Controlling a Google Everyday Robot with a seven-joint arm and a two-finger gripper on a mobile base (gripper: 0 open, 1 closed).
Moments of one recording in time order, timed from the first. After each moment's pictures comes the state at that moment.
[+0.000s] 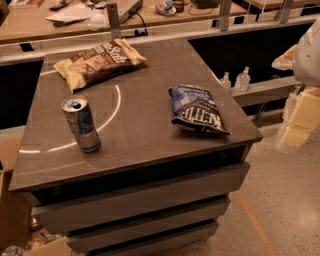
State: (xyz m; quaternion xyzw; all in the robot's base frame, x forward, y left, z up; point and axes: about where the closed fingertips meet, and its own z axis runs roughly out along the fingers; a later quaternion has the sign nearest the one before) arm 0.438 -0.217 0.976 -0.60 0.78 -0.03 0.16
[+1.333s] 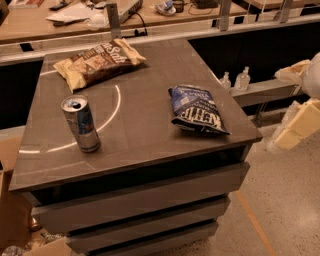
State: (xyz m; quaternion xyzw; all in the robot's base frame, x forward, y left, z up) arm 0.455 -0.222 0.950 -0.56 0.79 0.06 0.27
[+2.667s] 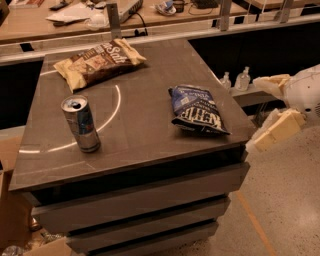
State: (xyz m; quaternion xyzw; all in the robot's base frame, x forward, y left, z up) arm 0.479 -0.195 0.923 -0.54 0.73 0.18 0.37
